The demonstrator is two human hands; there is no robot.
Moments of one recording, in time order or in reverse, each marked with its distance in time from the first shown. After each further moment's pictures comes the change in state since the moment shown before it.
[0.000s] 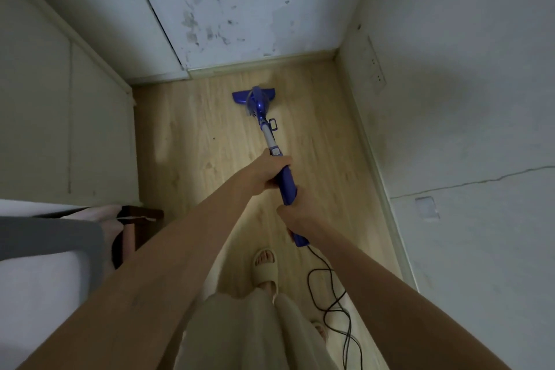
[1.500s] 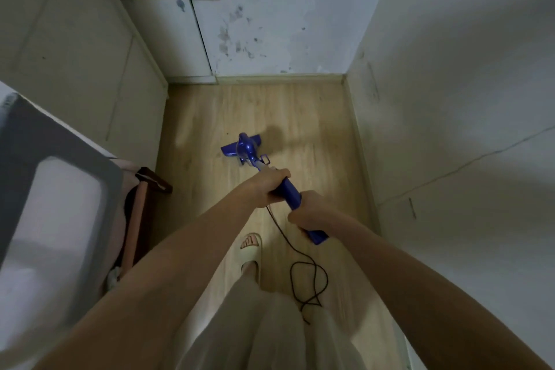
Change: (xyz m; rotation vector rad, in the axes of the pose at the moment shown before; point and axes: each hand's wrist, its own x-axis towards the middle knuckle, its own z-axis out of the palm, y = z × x) left_hand -0.125 -0.120 0.093 -0.292 0.125 0.010; right_hand -0.142 0.101 -0.052 -0.403 -0.183 -0.130
